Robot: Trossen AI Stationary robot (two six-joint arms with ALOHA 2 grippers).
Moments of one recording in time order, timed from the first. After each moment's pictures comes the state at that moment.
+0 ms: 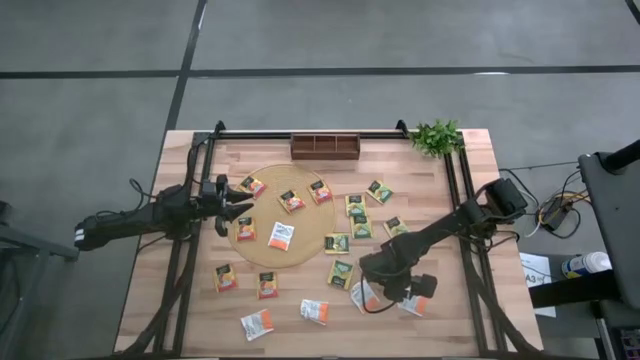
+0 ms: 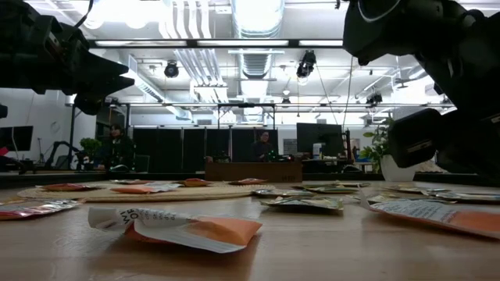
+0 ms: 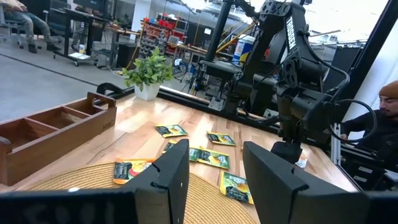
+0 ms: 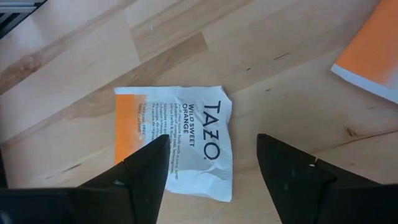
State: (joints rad) left arm 0.17 0.02 0.01 0.00 0.01 -0.26; right arm 0.40 1.81 0.98 -0.70 -0.56 -0.71
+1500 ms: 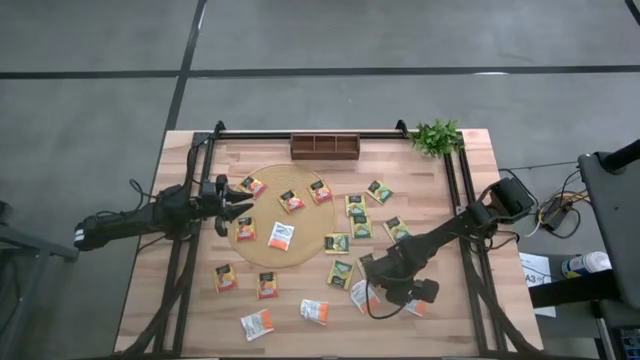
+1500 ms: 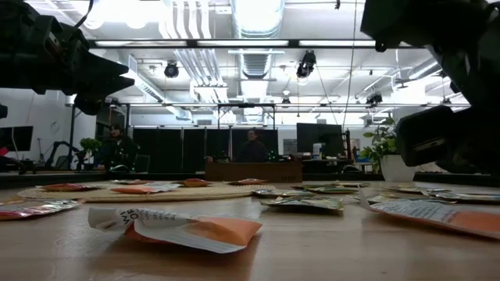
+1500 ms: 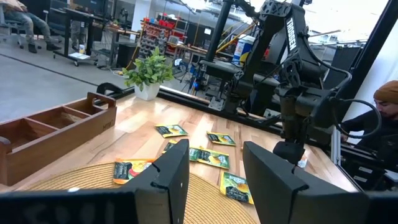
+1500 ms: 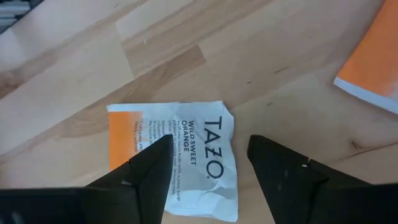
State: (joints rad) left arm 0.17 0.02 0.01 0.00 0.01 -0.26; right arm 0.44 1.81 0.92 -0.57 -0.50 -0.61
